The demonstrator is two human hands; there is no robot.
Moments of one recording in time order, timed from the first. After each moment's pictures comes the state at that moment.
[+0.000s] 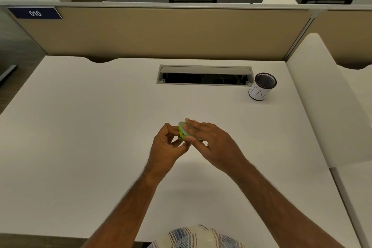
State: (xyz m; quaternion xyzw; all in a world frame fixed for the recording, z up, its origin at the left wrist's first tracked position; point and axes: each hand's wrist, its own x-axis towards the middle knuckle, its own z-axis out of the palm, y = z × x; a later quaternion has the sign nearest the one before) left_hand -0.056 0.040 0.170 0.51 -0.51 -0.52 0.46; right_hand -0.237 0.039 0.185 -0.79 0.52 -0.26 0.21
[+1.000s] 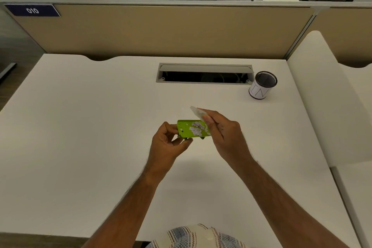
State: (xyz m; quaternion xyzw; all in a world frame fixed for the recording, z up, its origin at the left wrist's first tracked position) left_hand -0.060 0.036 0.163 0.49 -0.46 -0.54 0.50; right_hand -0.247 0.034 0.207 -0.65 0.55 -0.42 0.30
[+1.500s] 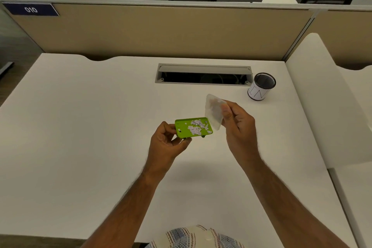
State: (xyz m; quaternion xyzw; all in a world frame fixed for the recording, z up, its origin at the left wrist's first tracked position) left_hand -0.061 0.033 0.163 0.49 -0.45 -0.54 0.51; right_hand -0.261 0.024 0.210 -0.51 0.56 -0.56 0.34
